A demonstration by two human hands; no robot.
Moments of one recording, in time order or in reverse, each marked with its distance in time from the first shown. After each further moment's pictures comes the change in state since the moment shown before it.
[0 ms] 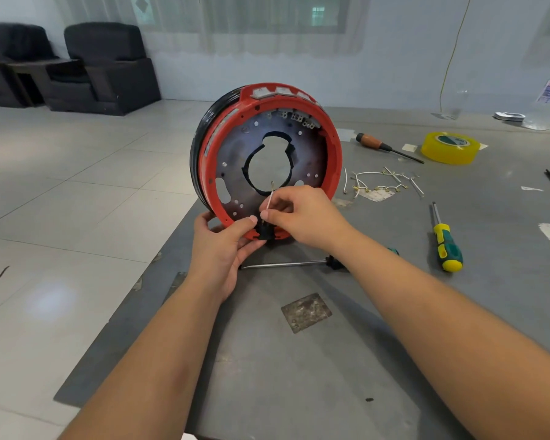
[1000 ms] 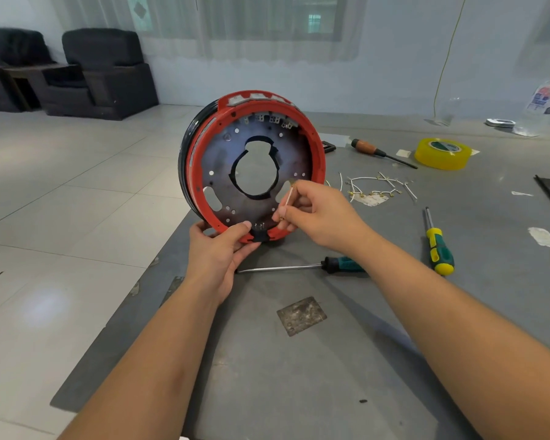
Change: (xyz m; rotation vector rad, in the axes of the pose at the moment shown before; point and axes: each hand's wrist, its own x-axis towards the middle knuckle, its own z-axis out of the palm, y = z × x) left_hand 0.002 0.000 0.000 -0.023 0.048 -0.010; right_hand -0.017 0.006 -0.025 0.348 0.006 0.008
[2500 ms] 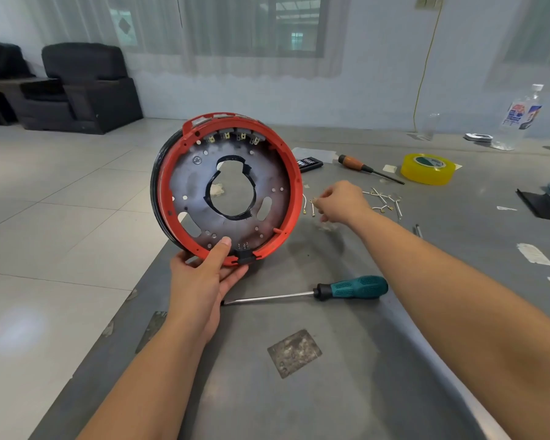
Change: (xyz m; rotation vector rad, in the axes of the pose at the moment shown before) left_hand 0.000 -0.002 0.004 -0.044 0.020 0.033; right_hand 0.088 0.072 -0.069 -0.523 0.225 0.583
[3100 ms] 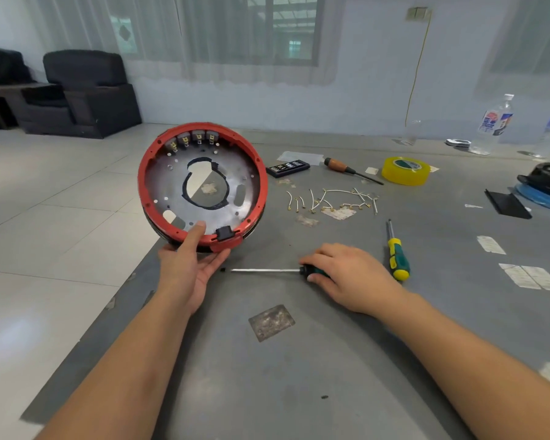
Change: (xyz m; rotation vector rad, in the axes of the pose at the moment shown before) left_hand -0.008 0.013 -0.003 -0.082 0.014 -0.046; right_hand -0.171 0.065 -0.024 -0.561 -0.138 -0.682
